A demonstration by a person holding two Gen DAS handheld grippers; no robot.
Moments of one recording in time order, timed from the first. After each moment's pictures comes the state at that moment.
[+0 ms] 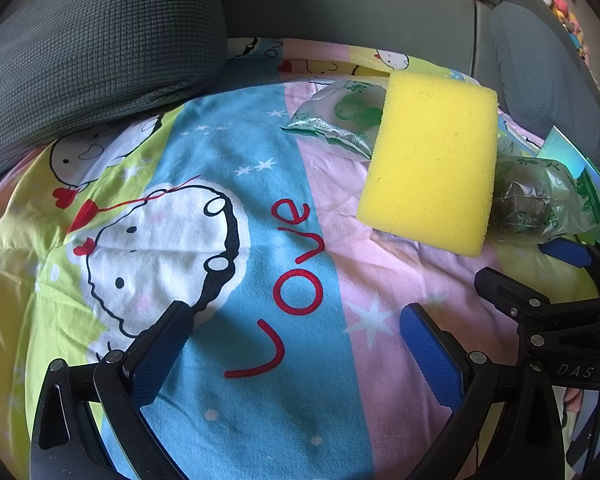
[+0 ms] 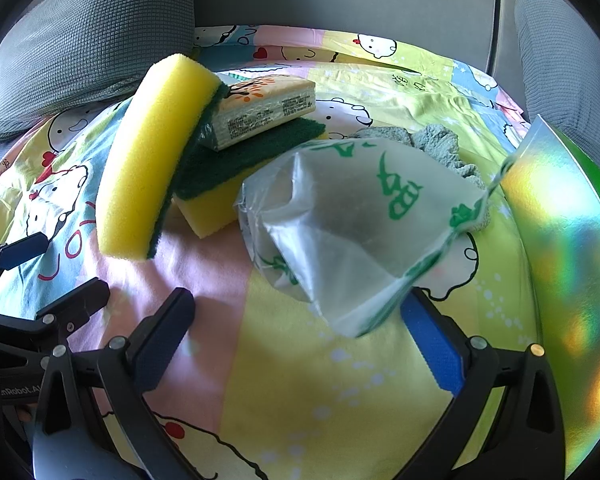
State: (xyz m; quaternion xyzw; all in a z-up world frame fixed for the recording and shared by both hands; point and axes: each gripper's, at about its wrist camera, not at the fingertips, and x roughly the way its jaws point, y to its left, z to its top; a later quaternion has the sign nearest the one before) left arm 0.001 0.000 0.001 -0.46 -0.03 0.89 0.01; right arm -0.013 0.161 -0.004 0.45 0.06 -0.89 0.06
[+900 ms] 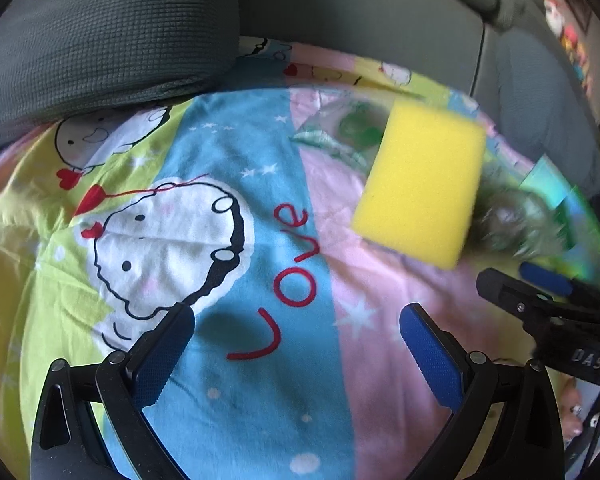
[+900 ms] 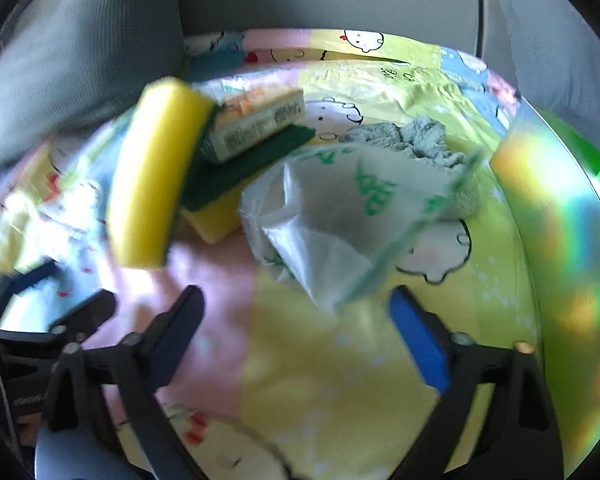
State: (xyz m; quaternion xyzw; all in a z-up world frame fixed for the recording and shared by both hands) left arm 0.012 -0.018 0.019 -0.45 -0.11 0.88 0.03; right arm -0.005 0.180 0.012 0.46 -0.01 -0.89 0.07
